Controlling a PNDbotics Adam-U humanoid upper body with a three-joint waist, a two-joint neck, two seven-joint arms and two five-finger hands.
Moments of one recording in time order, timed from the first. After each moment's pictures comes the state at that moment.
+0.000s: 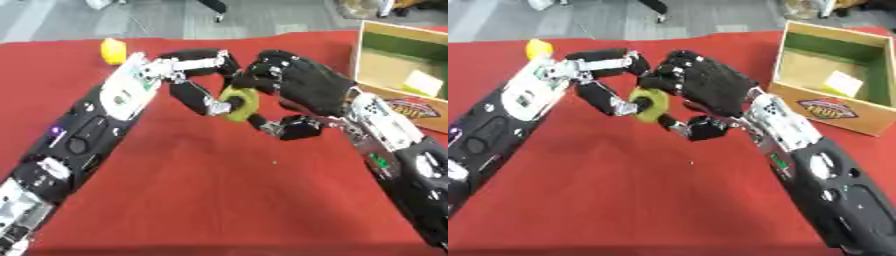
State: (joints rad) left arm -0.96 0.29 -0.45 -1.13 -0.15 -0.40 -0.72; right arm -0.68 -0.32 0.46 -1.57 1.14 -0.48 0.02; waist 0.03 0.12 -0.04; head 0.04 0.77
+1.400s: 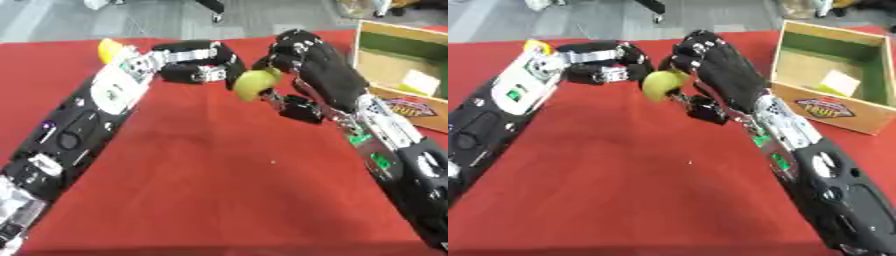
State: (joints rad) left arm -0.97 0.39 -0.39 -1.12 -0.13 -0.40 -0.72; right arm -0.66 -0.36 0.42 -1.55 1.05 -0.35 -0.28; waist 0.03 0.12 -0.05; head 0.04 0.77
